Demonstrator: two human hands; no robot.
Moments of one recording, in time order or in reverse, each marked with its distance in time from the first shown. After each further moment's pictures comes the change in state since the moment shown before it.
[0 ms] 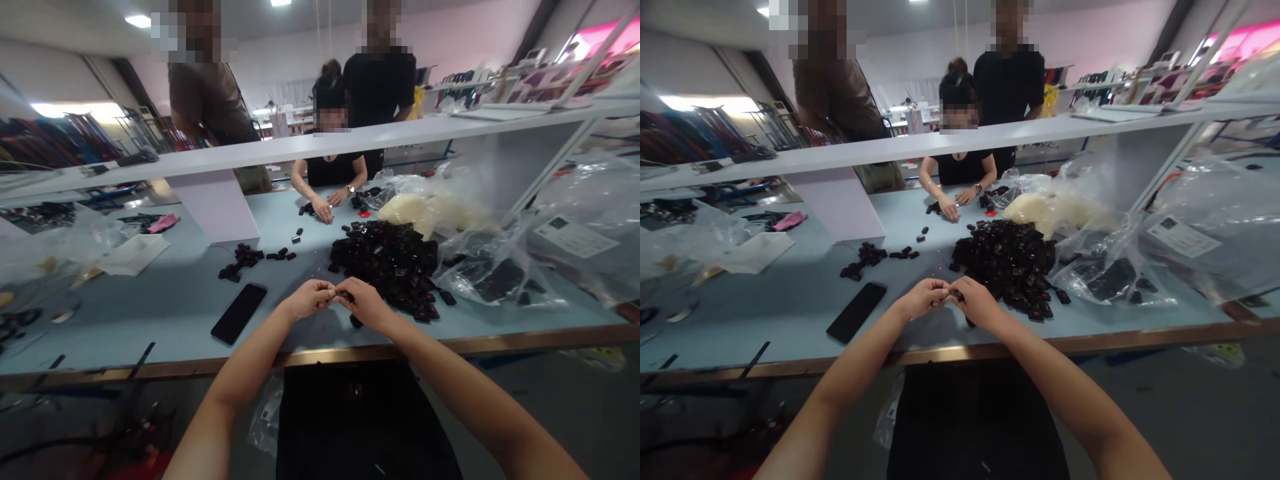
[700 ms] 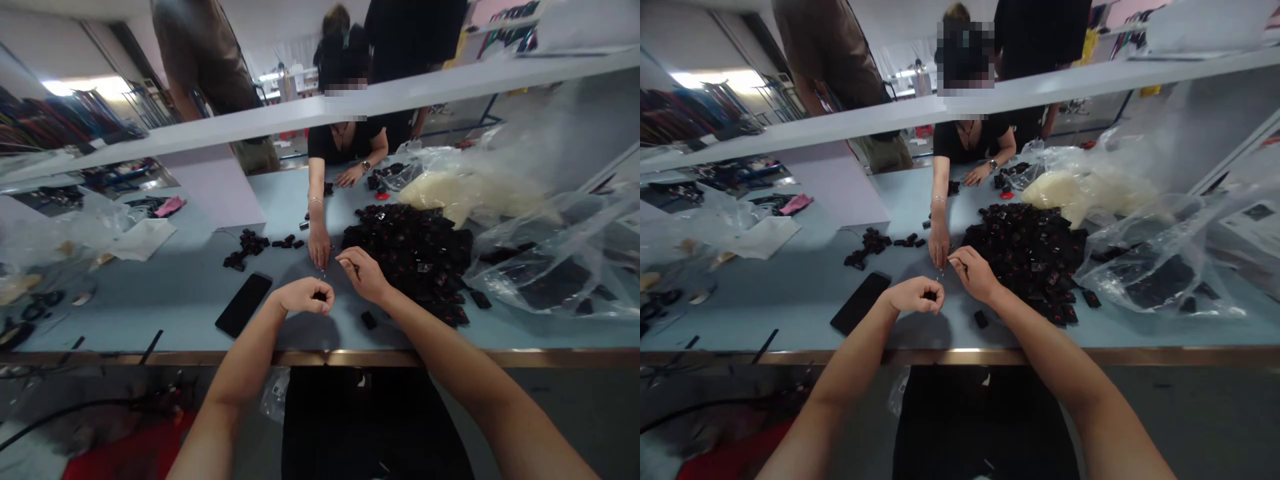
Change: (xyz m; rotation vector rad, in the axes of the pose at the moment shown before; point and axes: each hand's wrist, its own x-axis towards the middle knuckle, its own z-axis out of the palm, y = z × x) left_hand -0.020 0.027 -0.035 0.556 -0.360 0.088; right_hand 0.053 0.031 0.017 0.161 0.207 -0.078
